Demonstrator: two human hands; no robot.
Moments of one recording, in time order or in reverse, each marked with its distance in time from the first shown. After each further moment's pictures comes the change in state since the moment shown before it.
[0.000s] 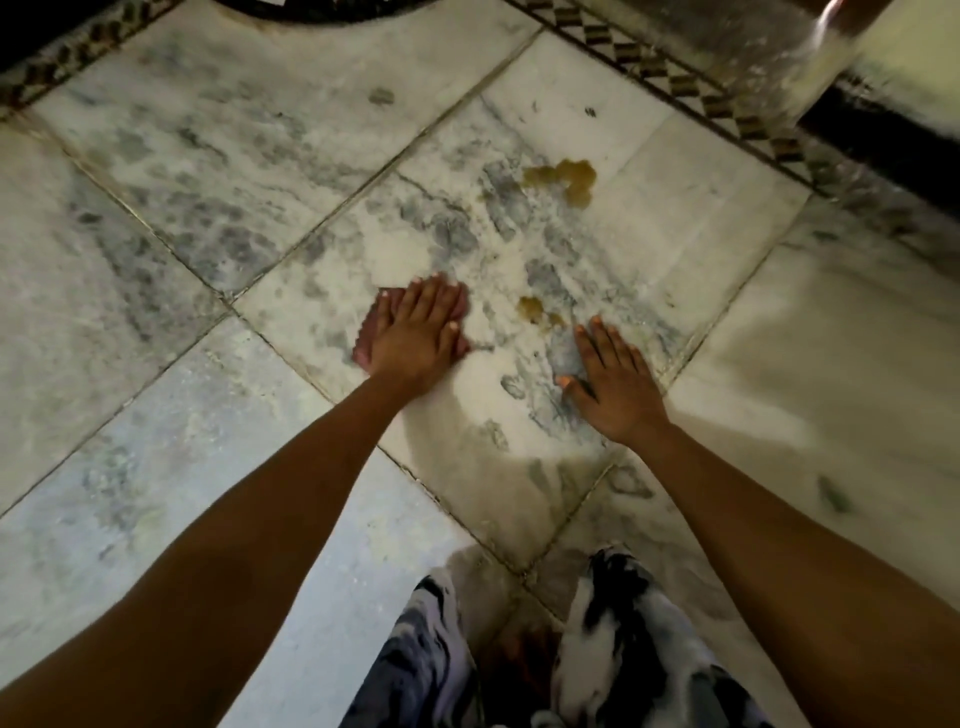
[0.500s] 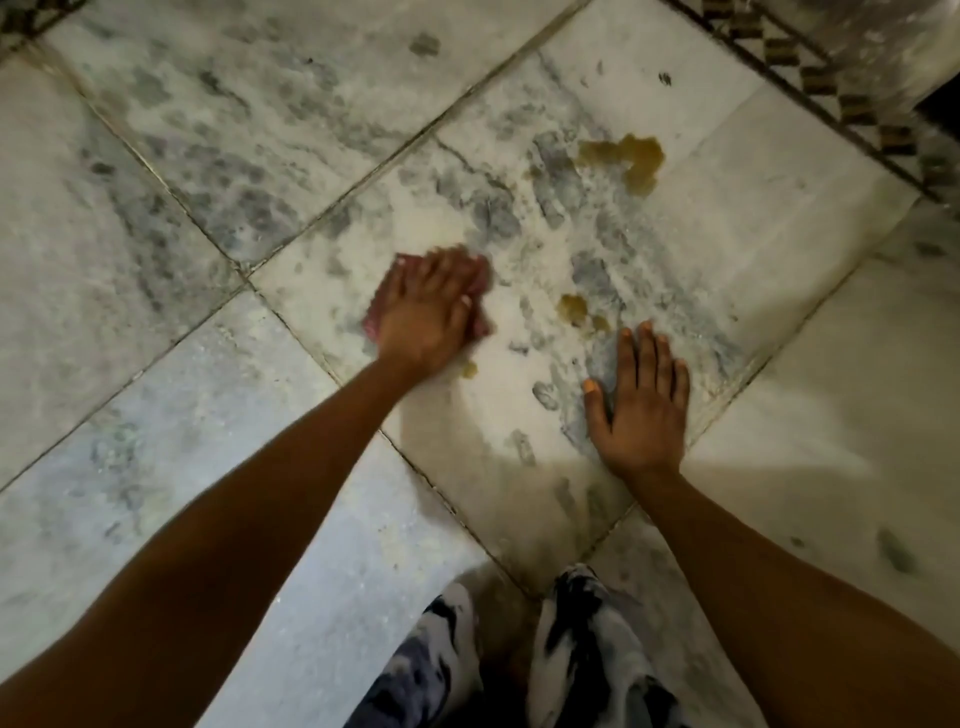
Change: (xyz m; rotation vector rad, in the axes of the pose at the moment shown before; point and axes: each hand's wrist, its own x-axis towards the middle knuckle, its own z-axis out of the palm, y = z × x) left_hand 0.016 -0.023 -0.005 -0.104 0.070 -0.010; right_hand 0.002 -0.024 0.026 0.010 0.292 0.115
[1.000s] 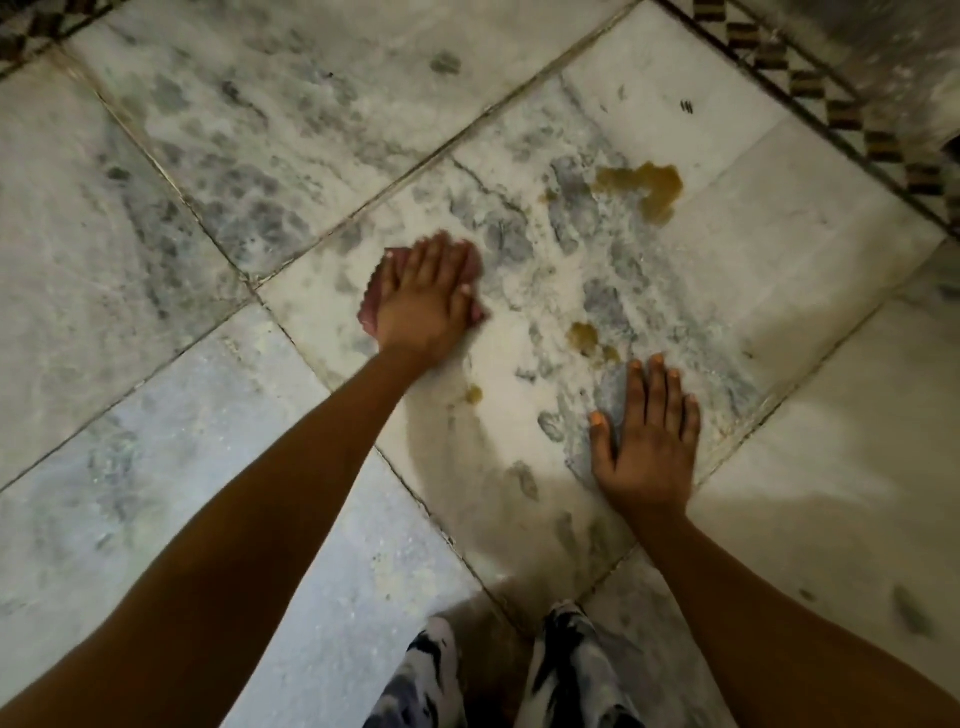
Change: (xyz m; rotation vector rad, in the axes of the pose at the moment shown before) left_hand 0.029 -0.008 -0.005 0.045 0.046 -0.144; right_hand 0.000 -0.001 0.002 -0.034 0.037 0.004
